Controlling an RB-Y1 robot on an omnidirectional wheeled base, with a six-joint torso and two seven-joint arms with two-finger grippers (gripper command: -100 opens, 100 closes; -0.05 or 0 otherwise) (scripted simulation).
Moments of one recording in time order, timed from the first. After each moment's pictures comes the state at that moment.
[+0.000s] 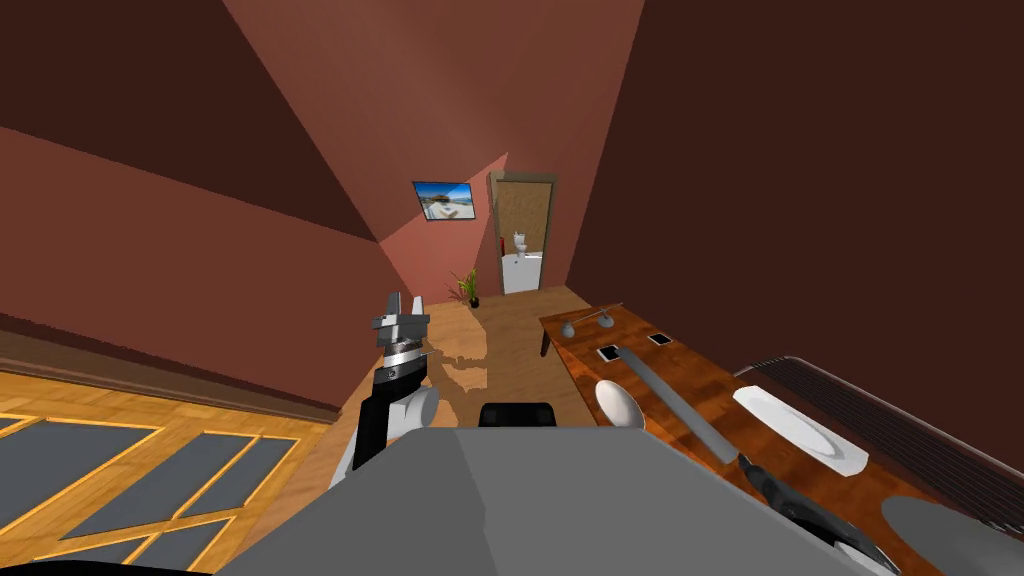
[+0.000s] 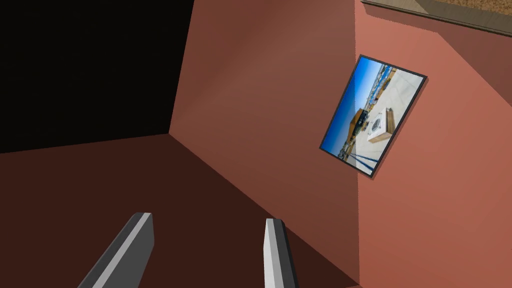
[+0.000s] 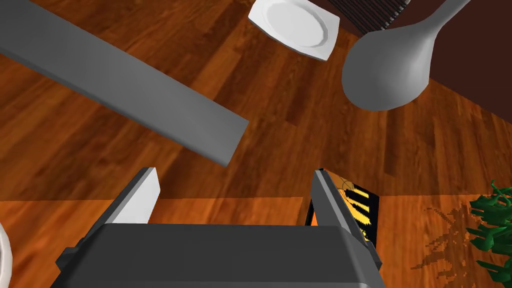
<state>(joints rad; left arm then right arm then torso) 0.53 -0.03 0.03 -2.32 0.09 -0.46 0.16 0.15 -0.14 -1.45 -1.11 -1.16 0.40 -0.09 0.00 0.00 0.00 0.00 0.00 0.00</state>
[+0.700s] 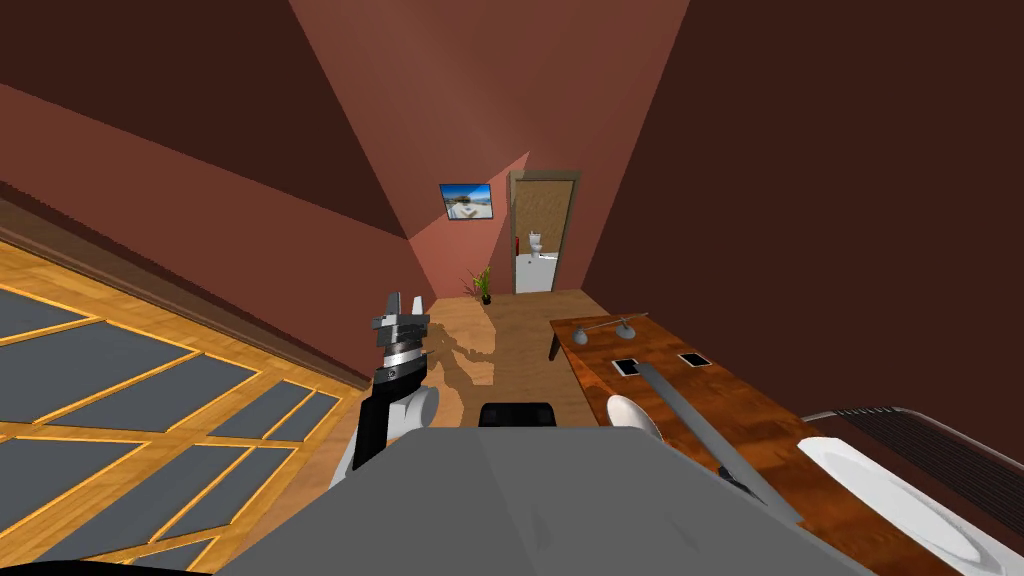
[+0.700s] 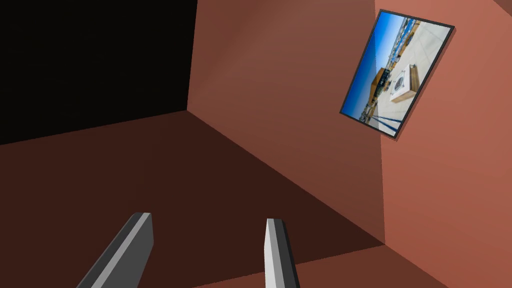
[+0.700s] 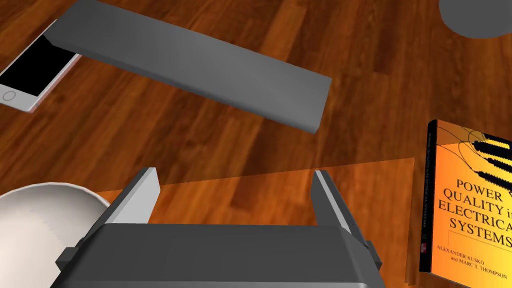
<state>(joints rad) 0.53 -0.03 0.03 -2.32 0.09 -0.46 0.16 0.11 -0.11 -1.63 -0.93 -1.32 0.48 -0.05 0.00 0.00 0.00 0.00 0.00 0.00</state>
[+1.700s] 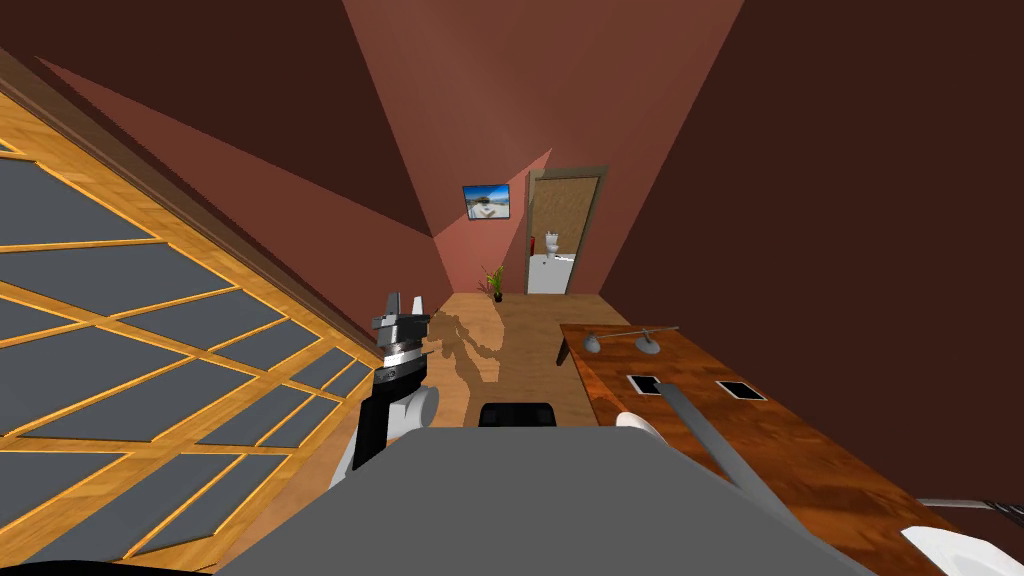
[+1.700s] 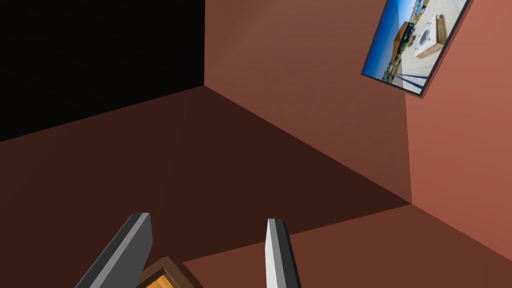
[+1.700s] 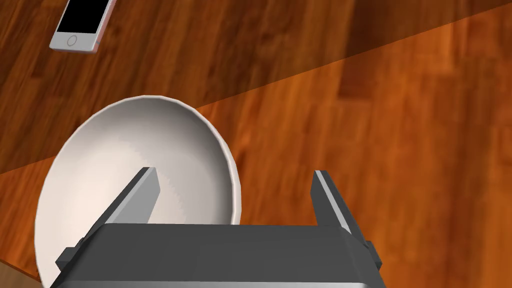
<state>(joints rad) 0.53 -0.03 0.03 -2.32 0.09 -0.46 0.16 0.04 0.00 -1.83 -0.75 -1.43 0.54 -0.04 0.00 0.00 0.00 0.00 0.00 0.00</state>
